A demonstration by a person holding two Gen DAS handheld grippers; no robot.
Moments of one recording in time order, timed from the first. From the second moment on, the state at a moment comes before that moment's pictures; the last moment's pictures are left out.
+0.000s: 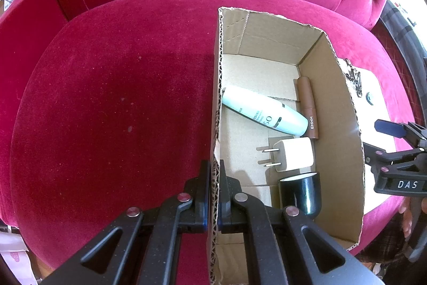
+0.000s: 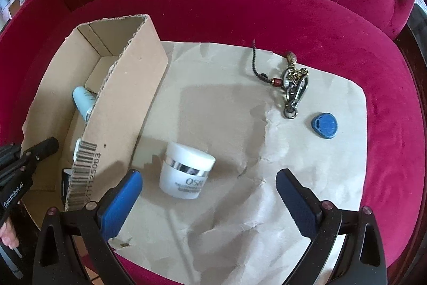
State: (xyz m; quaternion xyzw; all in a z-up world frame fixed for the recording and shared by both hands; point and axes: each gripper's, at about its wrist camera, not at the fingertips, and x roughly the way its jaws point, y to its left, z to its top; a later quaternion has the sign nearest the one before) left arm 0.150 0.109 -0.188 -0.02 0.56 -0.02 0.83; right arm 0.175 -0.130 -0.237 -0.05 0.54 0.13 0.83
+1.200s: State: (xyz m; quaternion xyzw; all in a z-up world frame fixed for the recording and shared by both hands) left arm 0.151 0.108 -0.188 -0.02 0.56 -0.02 0.83; right arm 0.148 -0.125 -0.181 -0.04 0.51 0.14 0.85
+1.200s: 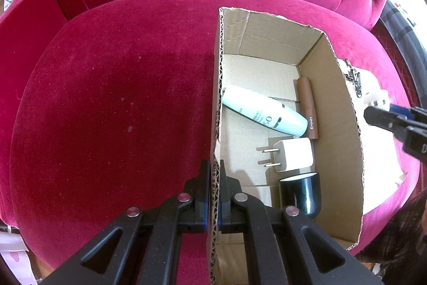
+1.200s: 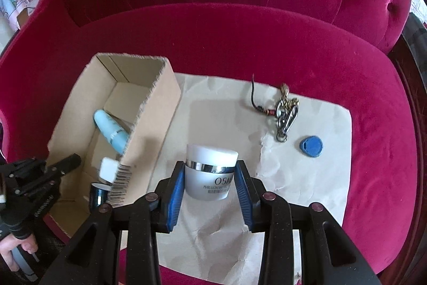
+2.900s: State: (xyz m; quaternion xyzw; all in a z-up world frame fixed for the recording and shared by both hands) left arm 0.152 0.107 -0.188 -0.02 0.56 -0.02 0.83; right arm 0.156 -0.018 -0.128 -0.13 0.47 0.27 0.83
